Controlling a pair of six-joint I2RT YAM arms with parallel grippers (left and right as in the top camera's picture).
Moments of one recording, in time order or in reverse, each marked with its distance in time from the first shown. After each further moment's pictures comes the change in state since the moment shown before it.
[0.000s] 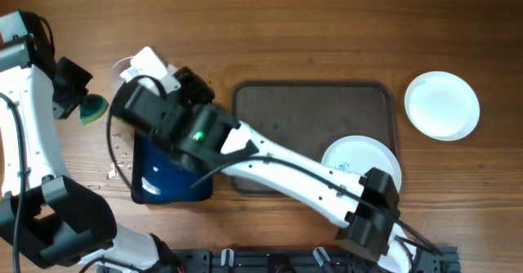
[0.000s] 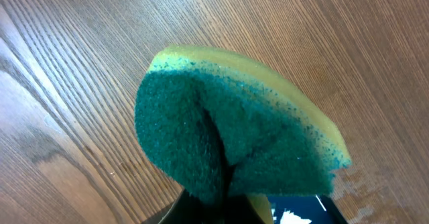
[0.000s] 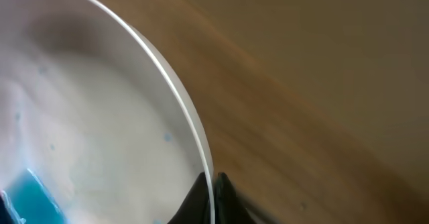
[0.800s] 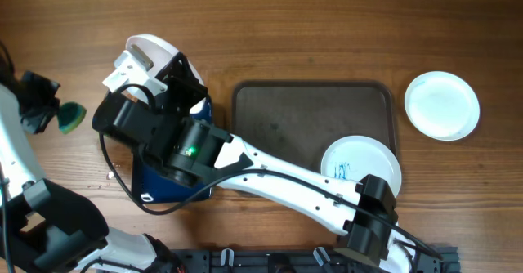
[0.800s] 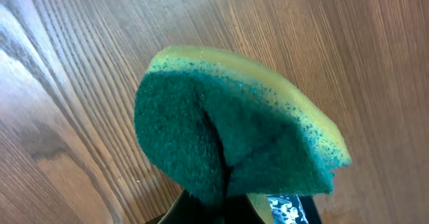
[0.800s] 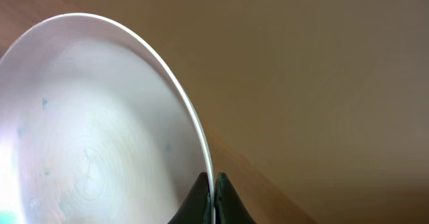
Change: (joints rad) left arm 0.201 0.000 0.000 0.008 0.132 0.003; right arm 0.053 0.000 0.001 0.182 0.364 -0.290
